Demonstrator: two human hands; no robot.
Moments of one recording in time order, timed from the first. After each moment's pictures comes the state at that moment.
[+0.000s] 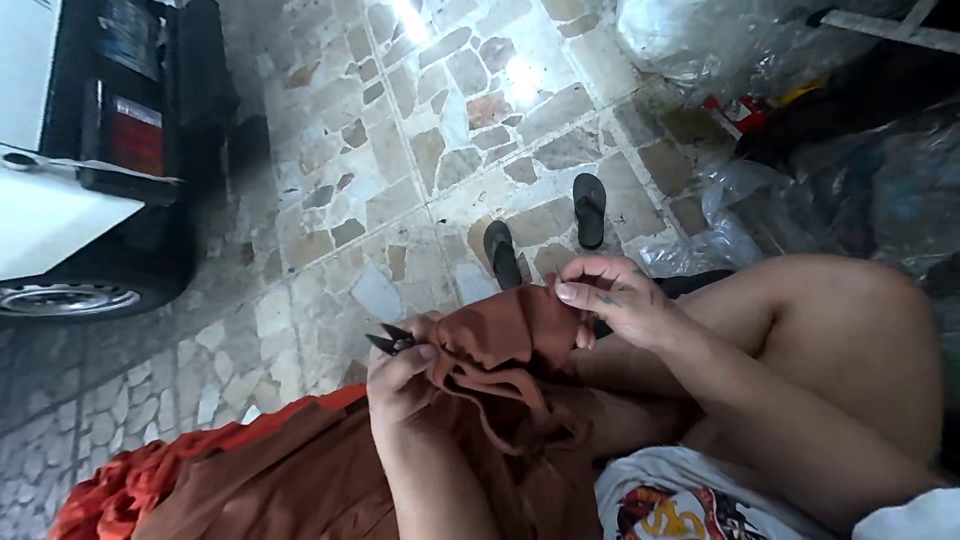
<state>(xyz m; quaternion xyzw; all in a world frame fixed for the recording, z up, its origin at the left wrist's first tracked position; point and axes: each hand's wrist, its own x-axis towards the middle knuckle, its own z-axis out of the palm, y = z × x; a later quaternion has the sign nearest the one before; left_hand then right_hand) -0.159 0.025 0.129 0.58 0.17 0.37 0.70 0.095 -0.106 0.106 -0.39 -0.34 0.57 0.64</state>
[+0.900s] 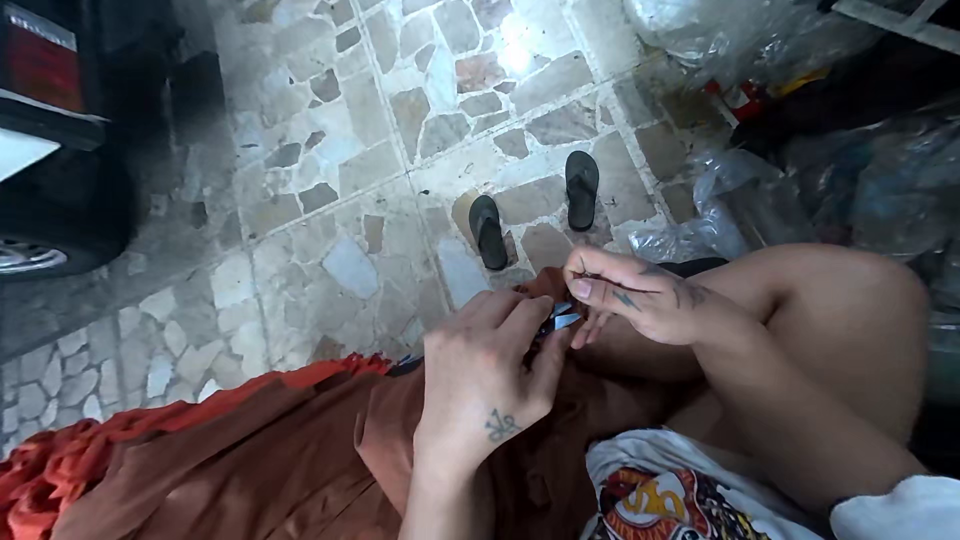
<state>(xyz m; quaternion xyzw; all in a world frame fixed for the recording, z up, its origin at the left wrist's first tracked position) -0.097 -0.039 0.161 0.94 0.24 0.19 0.16 0.115 -0.118 0.120 -0.45 -0.50 0.59 0.45</state>
